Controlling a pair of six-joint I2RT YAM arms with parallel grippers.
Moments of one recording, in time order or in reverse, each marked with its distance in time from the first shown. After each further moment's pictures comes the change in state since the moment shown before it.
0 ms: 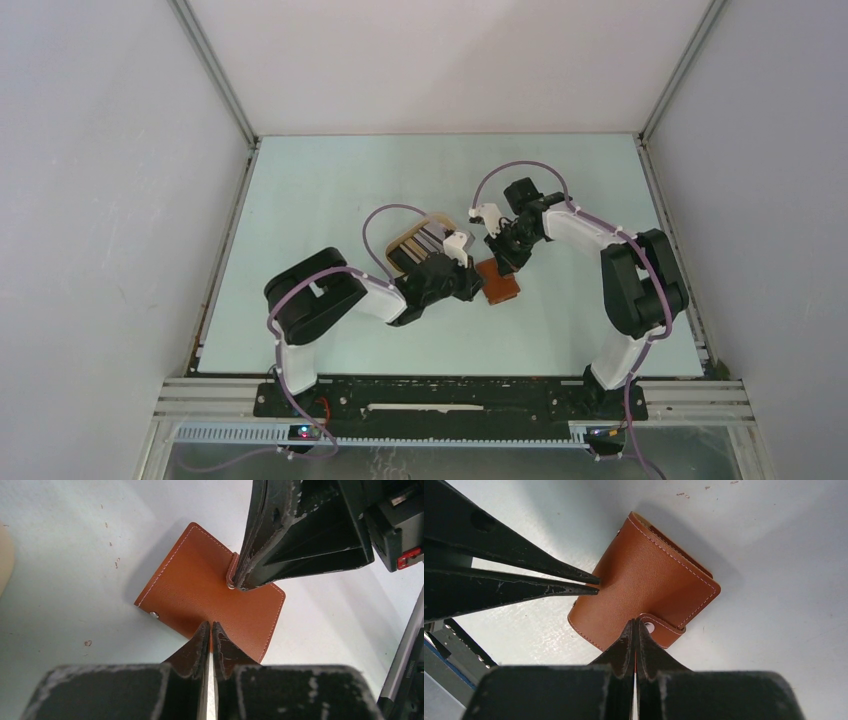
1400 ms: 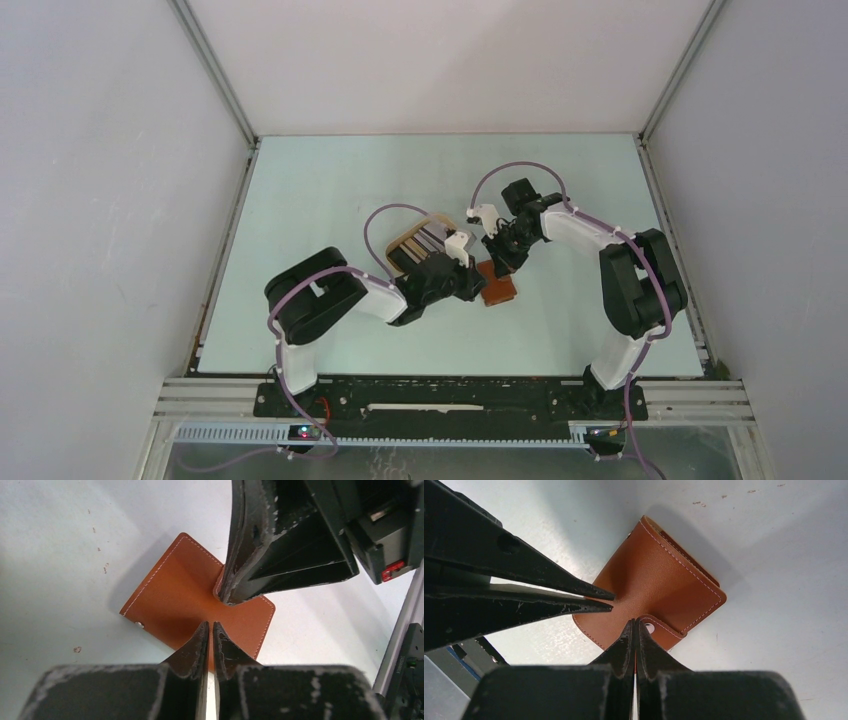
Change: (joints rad) left arm 0.000 0.005 0.009 0.000 0.027 0.000; right arm 0.013 0.003 0.000 0.004 -0.026 0.029
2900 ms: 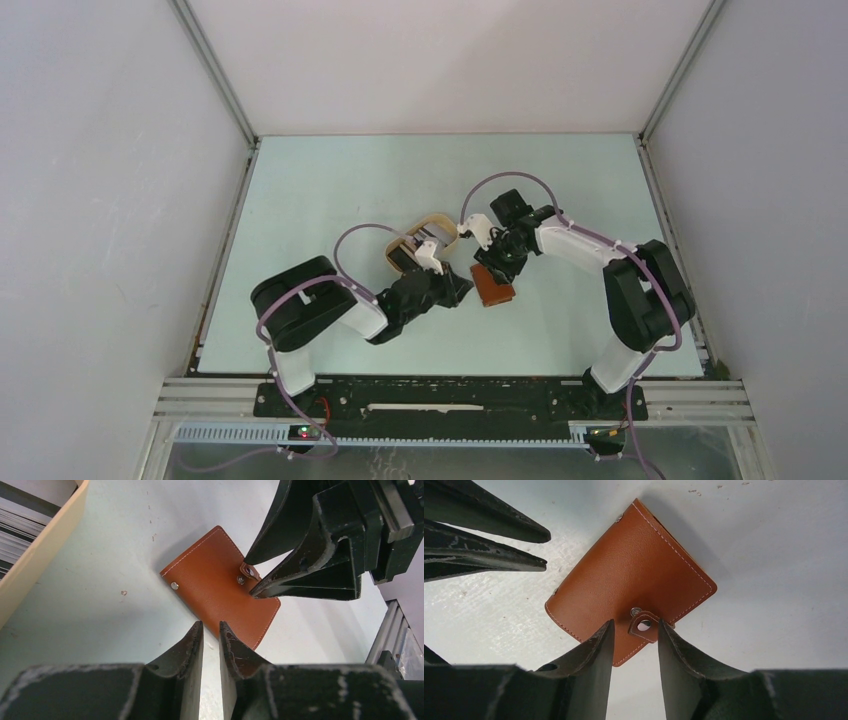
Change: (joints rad) left arm -0.006 -0.081 -0.235 0.251 -0.141 -0.157; right arm 0.095 -0.081 -0.083 0.068 0.197 -0.048
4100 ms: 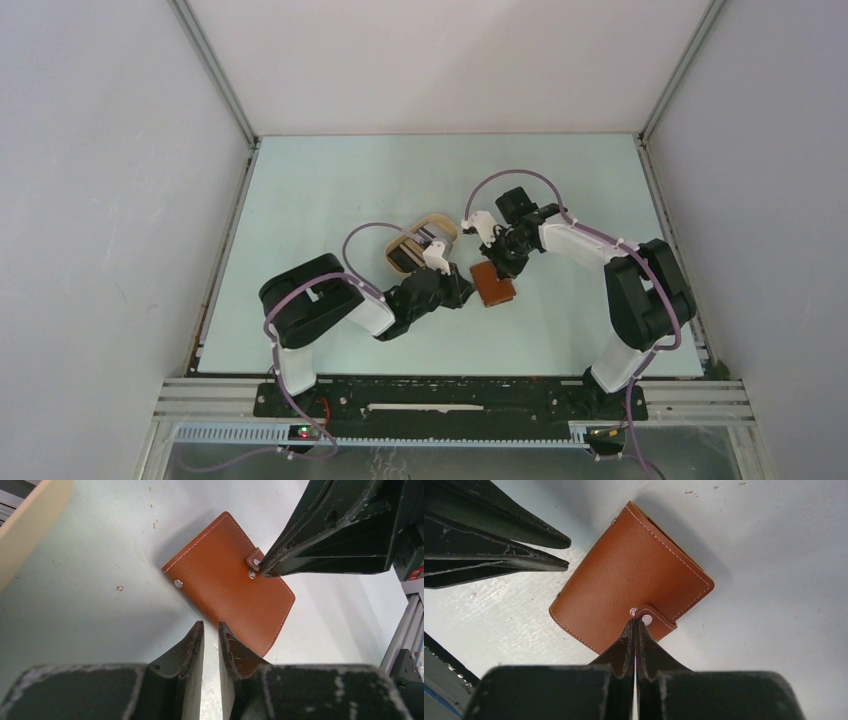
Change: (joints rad) left arm -0.013 0.044 0.063 -0.096 0.000 0.000; right arm -0.036 0.008 0.001 0.005 -0.047 0.008
